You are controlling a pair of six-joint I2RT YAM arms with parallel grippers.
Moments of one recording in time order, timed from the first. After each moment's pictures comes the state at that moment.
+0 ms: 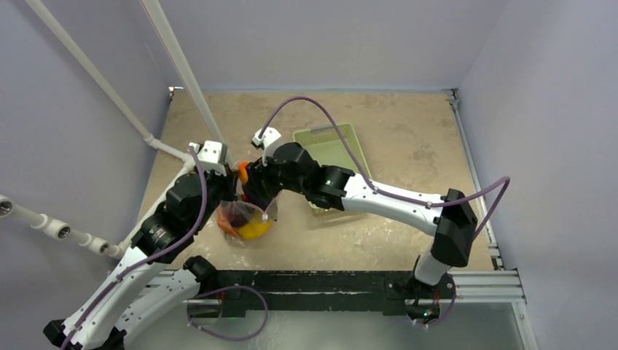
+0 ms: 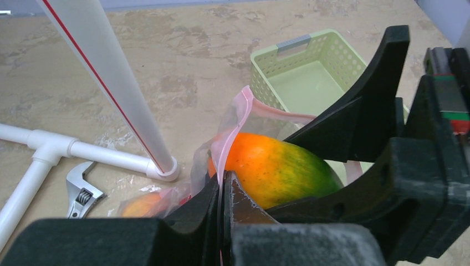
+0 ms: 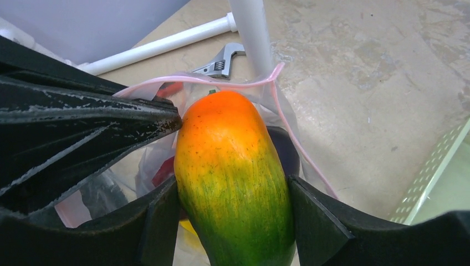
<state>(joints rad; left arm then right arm) -0.65 0.61 0.84 -0.50 -0.36 -0.22 1.11 1.65 1.43 -0.18 0.13 0.26</state>
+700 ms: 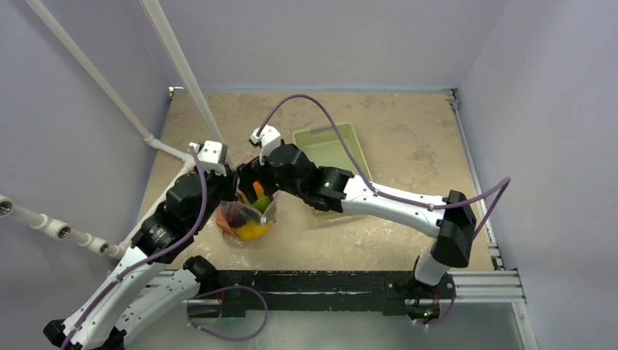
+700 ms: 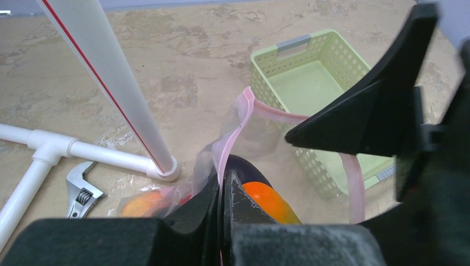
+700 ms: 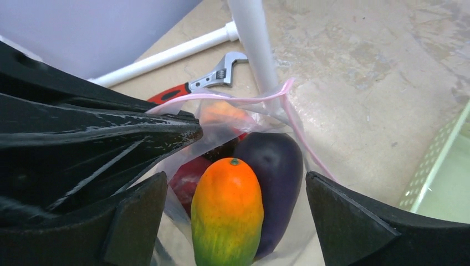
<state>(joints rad) -0.65 0.61 0.84 -0.50 -0.36 -0.22 1.15 1.68 1.49 -0.21 0.21 0.31</state>
